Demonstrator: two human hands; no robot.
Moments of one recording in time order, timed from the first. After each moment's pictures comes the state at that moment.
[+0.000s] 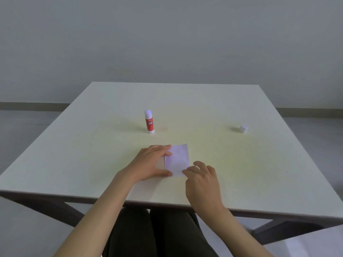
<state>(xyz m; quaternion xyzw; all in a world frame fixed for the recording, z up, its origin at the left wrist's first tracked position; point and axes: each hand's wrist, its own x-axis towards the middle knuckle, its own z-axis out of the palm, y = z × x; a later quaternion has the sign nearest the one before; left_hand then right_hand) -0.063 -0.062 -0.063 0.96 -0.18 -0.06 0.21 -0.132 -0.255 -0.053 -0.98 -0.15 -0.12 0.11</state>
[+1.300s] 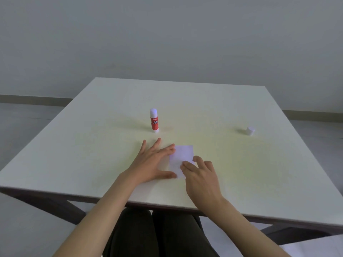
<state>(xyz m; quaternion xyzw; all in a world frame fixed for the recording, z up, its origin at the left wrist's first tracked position) -0.061 -0.056 -0.076 0.97 -0.19 -0.05 0.17 -0.110 -0.244 -0.052 -0.97 -0.21 -0.10 0.02</state>
